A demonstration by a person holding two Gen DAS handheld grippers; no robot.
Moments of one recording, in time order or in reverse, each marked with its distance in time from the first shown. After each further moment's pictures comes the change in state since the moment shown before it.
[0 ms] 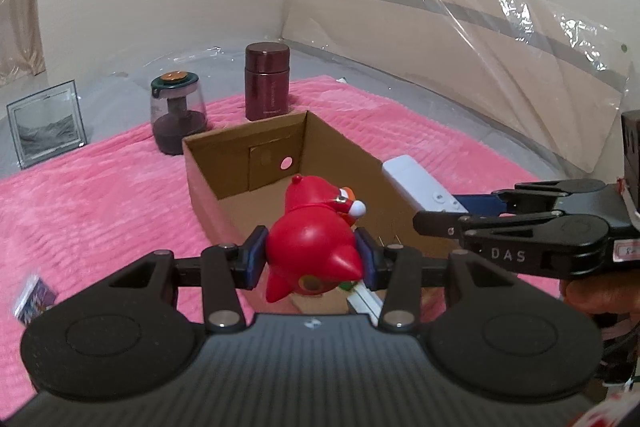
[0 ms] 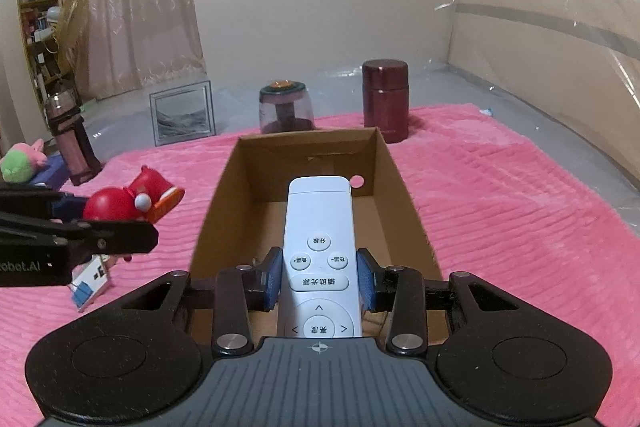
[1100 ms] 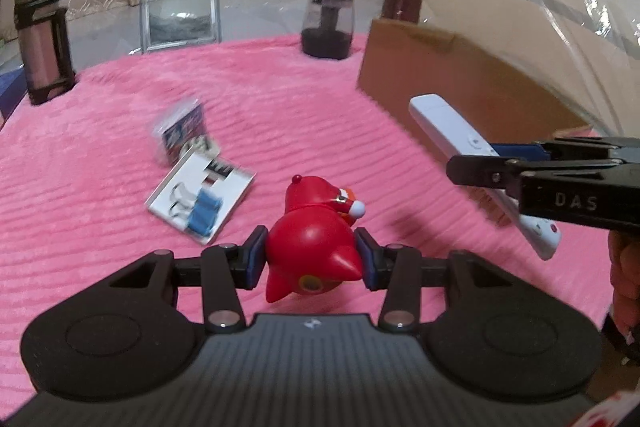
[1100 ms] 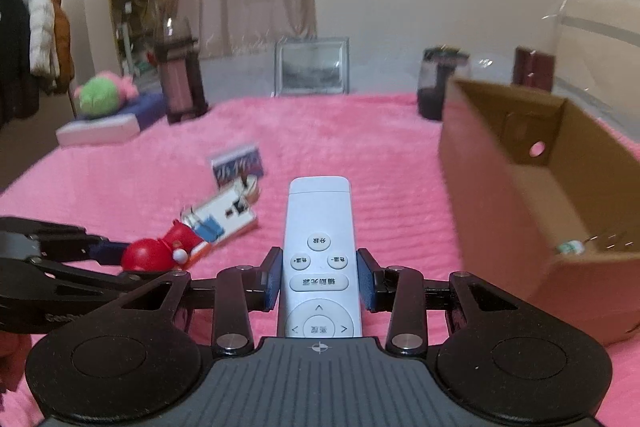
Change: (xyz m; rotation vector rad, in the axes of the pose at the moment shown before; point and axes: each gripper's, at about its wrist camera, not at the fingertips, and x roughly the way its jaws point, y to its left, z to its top) left arm -0.092 0.146 -0.189 -0.172 0.032 0.178; right arm 0.038 0.200 -0.098 -0.137 -0.024 0.164
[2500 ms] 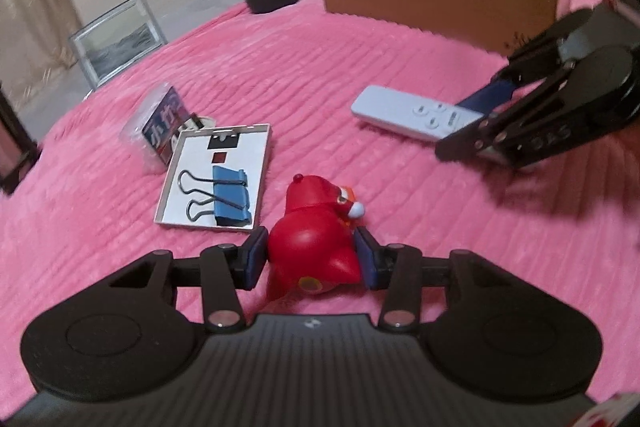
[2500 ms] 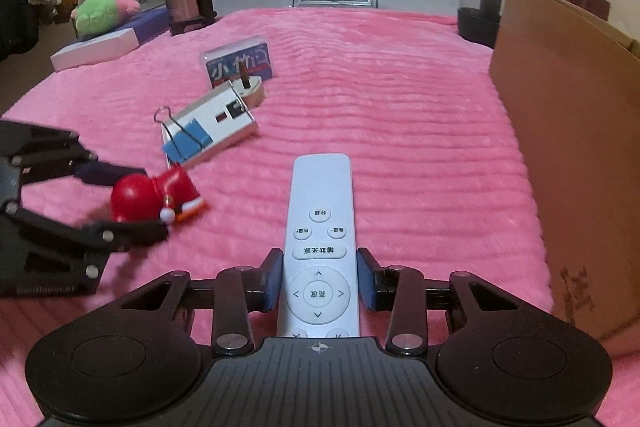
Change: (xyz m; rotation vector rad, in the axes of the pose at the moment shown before) left arm 0.074 0.046 -0.046 0.456 0.091 -0.001; right arm 0.107 0.009 -0.052 -0.084 0.226 0.038
